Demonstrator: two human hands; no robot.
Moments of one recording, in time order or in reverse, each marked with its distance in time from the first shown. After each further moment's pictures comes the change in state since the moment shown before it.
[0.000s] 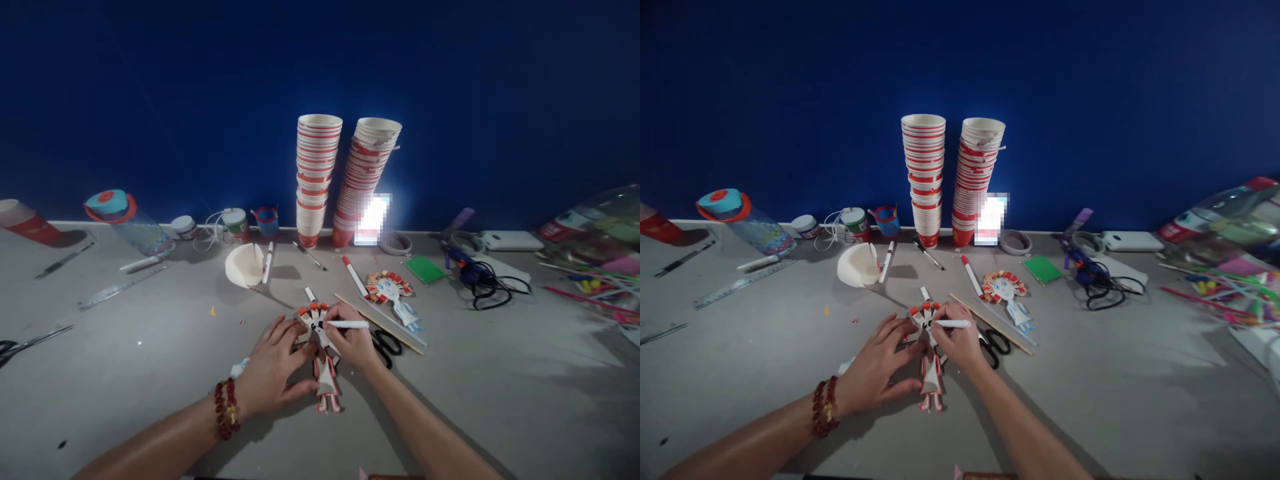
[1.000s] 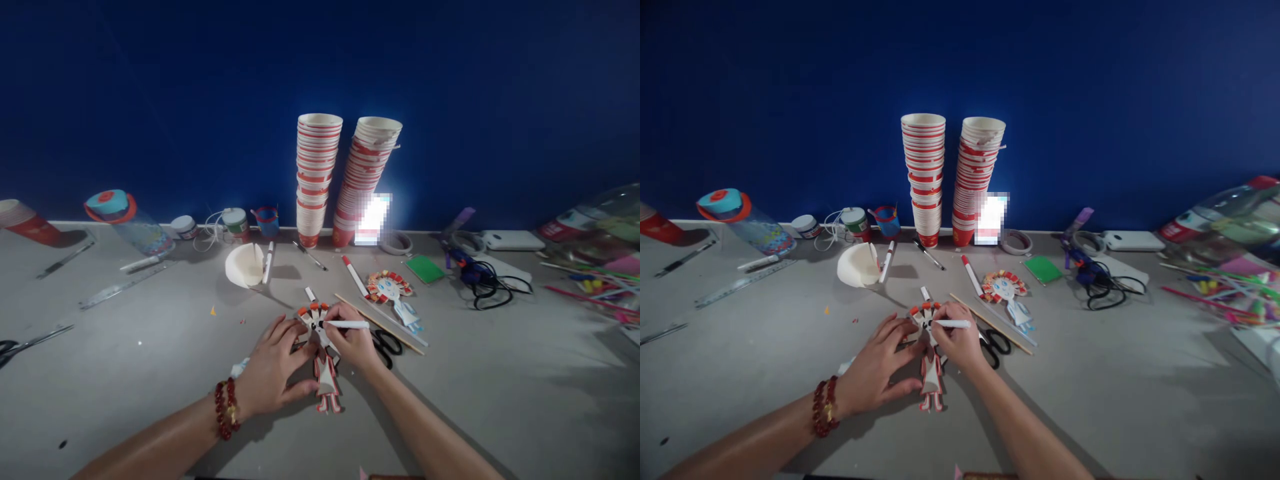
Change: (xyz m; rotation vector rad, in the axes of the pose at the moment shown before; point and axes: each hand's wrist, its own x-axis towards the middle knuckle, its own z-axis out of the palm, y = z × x) left_hand 0.000 0.000 0.000 -0.013 -0.015 0.005; right_hand -0.002 0.002 0.002 -0.004 -0.006 0.006
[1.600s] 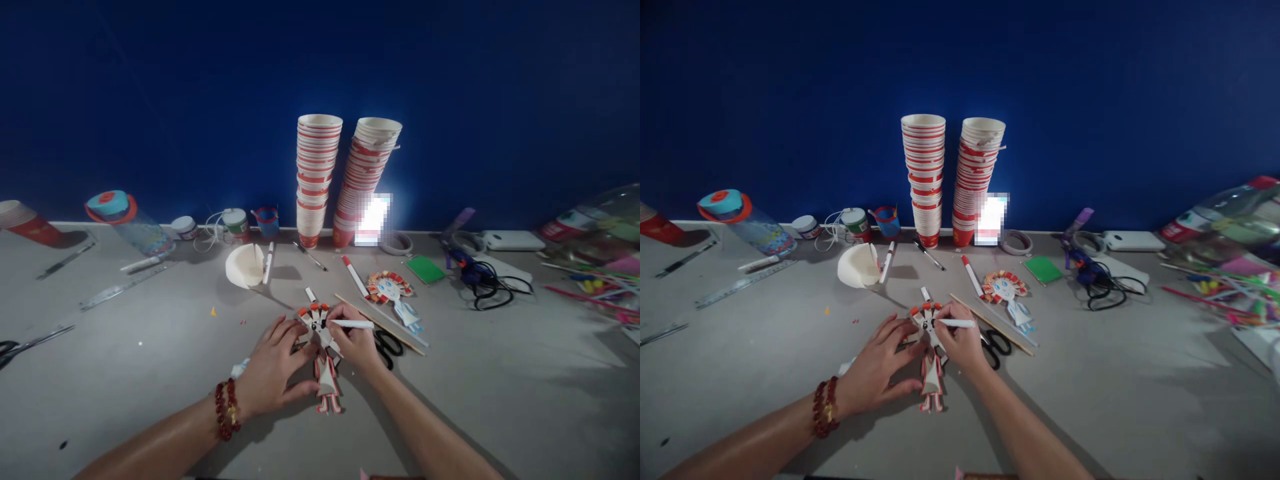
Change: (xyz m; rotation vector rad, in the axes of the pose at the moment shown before) left_hand 0.000 0.000 0.001 0.005 0.024 -0.004; right_hand -0.003 0.004 0.002 0.048 0.031 0.077
